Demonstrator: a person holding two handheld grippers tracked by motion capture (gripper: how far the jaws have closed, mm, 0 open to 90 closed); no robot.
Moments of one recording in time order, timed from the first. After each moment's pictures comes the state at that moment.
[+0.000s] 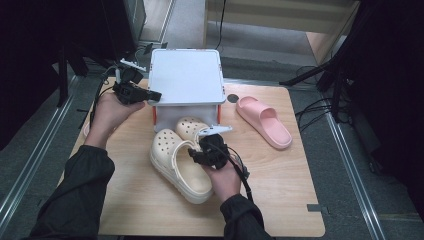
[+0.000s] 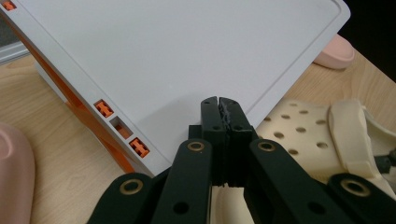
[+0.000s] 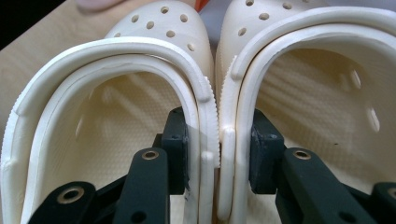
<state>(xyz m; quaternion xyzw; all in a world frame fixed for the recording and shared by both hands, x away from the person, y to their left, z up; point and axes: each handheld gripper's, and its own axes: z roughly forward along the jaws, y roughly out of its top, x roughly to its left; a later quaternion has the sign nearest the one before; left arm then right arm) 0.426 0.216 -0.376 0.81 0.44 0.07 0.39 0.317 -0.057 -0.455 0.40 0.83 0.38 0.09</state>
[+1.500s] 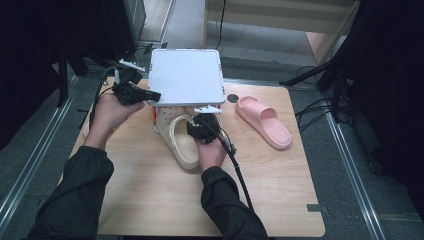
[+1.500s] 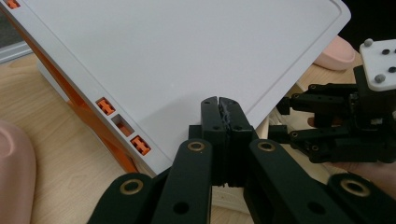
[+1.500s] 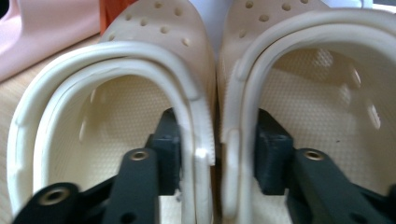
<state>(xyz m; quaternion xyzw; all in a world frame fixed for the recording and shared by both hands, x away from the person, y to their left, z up) 0.425 0.218 -0.377 0.80 0.44 0.07 0.40 0.396 -0.028 -0.492 0.47 0.77 0.40 0.17</state>
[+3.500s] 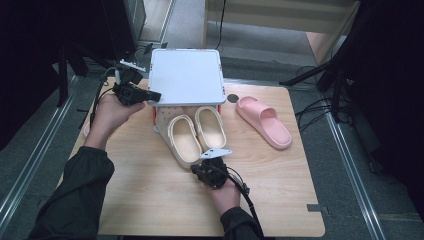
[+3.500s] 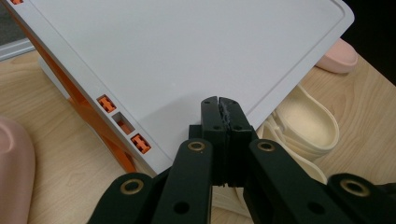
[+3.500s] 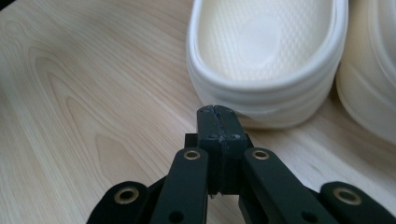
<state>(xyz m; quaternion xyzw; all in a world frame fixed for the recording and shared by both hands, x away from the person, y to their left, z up) 0.423 0.216 -0.377 0.80 0.45 0.07 0.39 0.289 -0.067 -0.525 0.37 0.83 0.41 0.05</state>
